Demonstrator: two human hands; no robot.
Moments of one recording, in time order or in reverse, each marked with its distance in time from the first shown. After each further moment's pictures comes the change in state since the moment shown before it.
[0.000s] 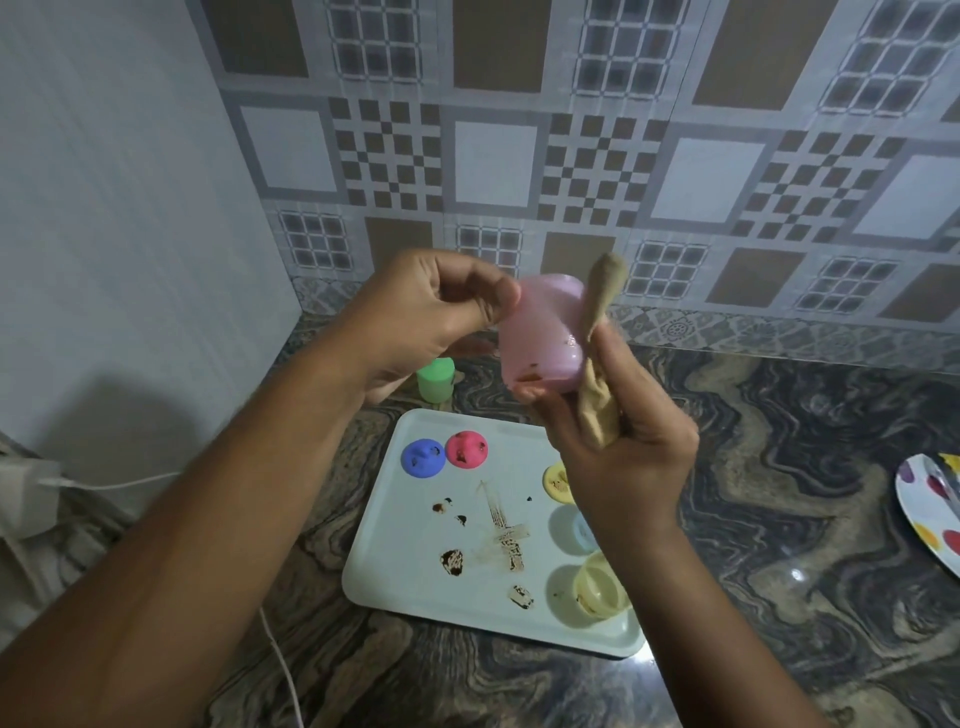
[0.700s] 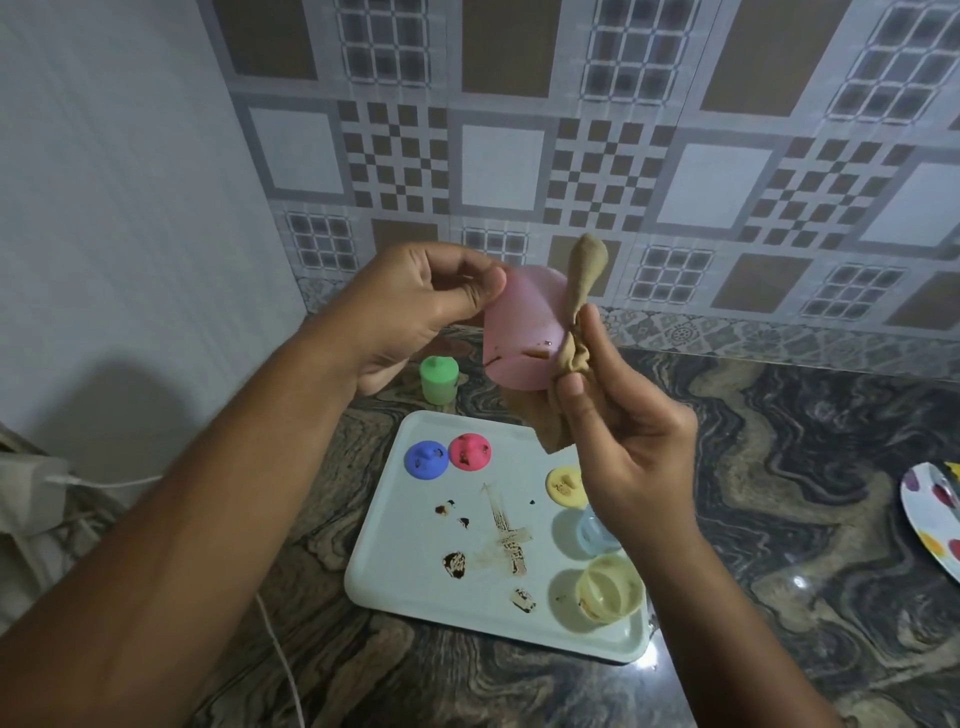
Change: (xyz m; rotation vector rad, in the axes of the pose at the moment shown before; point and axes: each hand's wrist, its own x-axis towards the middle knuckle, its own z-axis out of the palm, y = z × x) left_hand 0.004 0.002 -0.011 0.008 0.038 -0.038; right_hand 0.007 -0.013 -0.008 0.292 -0.174 0.247
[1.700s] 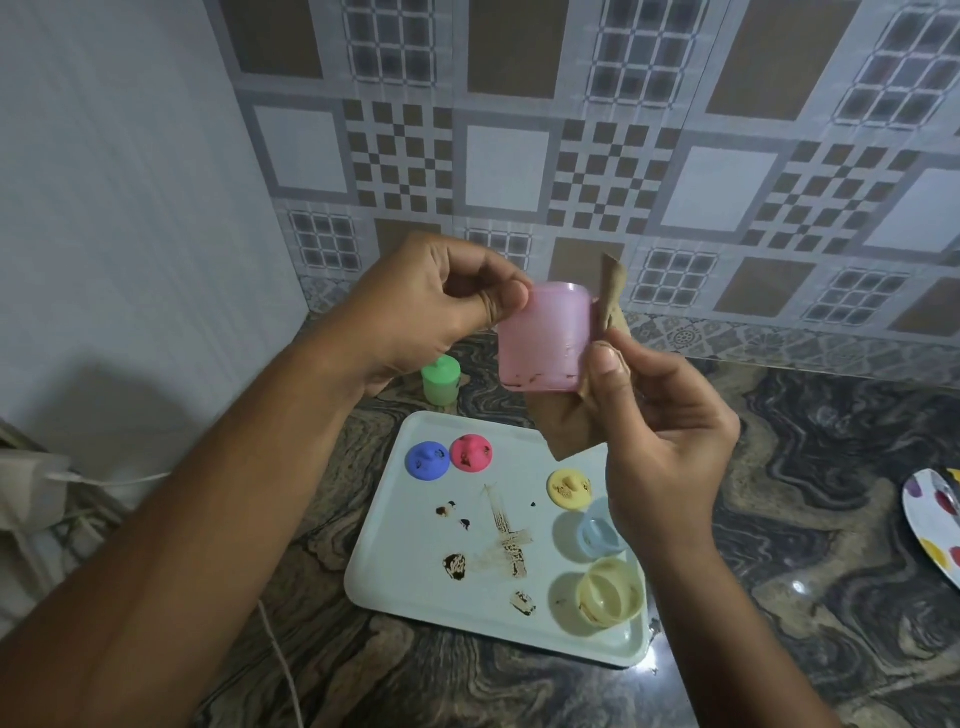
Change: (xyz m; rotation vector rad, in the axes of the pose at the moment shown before) left_hand -0.005 0.010 0.003 0.212 -0.023 0.169; right_hand 0.005 -0.012 0.003 0.201 0.287 0.122
